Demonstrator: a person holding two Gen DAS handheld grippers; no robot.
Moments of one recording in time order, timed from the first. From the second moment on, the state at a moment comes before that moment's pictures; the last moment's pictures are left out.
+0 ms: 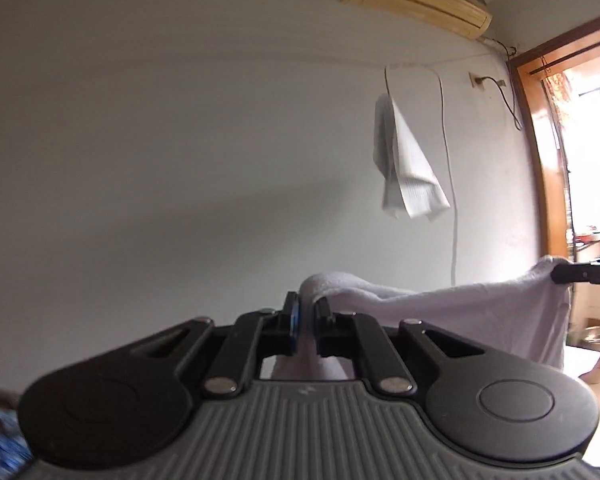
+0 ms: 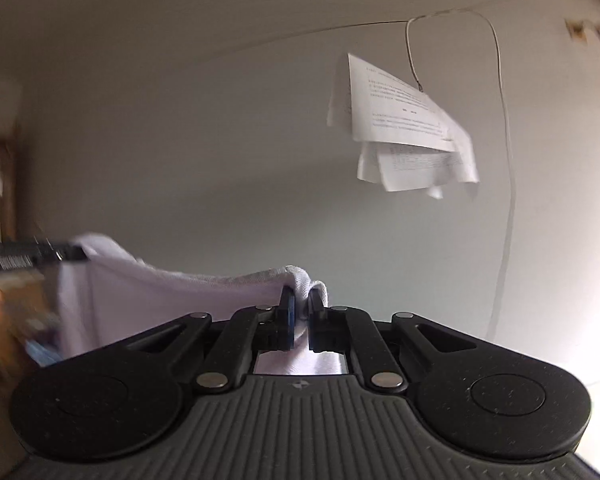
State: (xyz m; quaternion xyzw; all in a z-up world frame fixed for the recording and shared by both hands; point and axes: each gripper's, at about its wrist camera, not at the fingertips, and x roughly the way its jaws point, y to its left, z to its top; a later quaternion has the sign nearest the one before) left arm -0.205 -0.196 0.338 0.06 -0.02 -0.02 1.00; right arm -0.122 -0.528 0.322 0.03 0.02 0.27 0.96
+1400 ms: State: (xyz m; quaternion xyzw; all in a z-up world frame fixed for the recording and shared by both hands) left arm 0.162 -0.101 0.077 0.17 0.34 0.11 0.92; right arm 0.214 -0.348 0.123 -0.09 0.22 0.04 0.97
